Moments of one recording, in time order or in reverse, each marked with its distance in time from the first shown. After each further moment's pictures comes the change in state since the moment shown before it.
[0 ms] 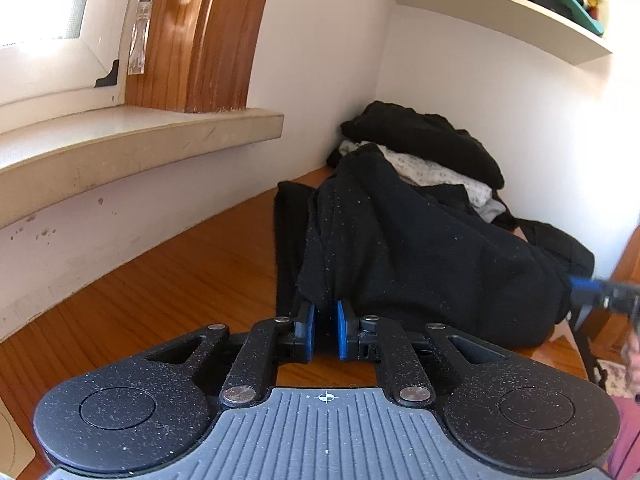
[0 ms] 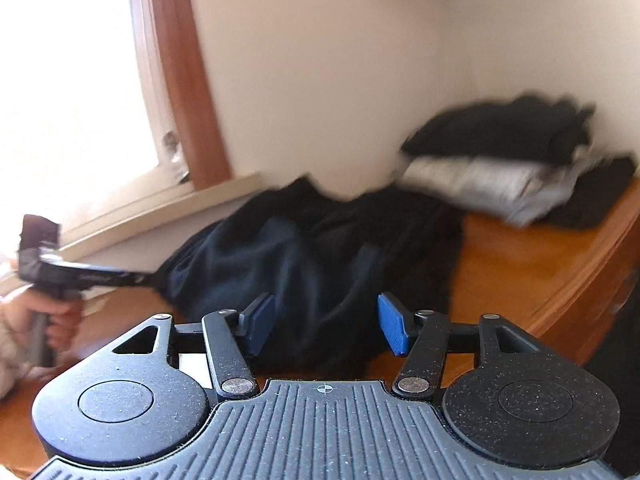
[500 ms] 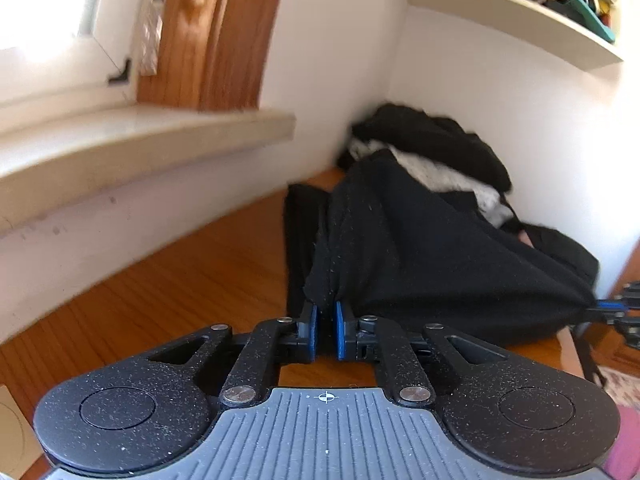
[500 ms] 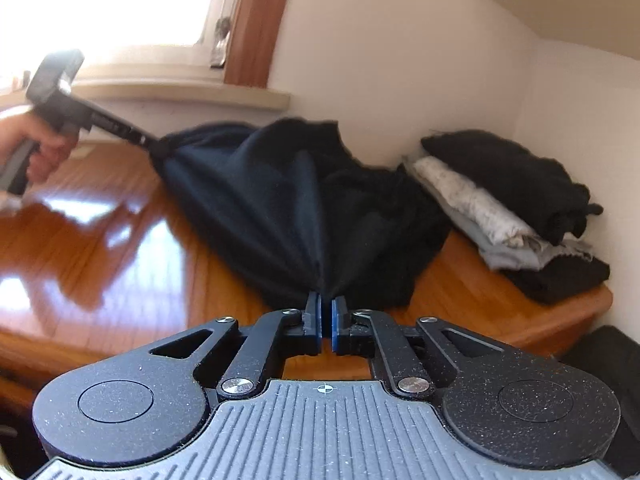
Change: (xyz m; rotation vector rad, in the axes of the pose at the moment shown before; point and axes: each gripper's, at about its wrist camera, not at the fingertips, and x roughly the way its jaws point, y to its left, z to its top) left arm -0.002 0.004 0.006 -0.011 0.052 0.000; right arm -0.020 0.039 0.000 -0.458 0.190 -0.161
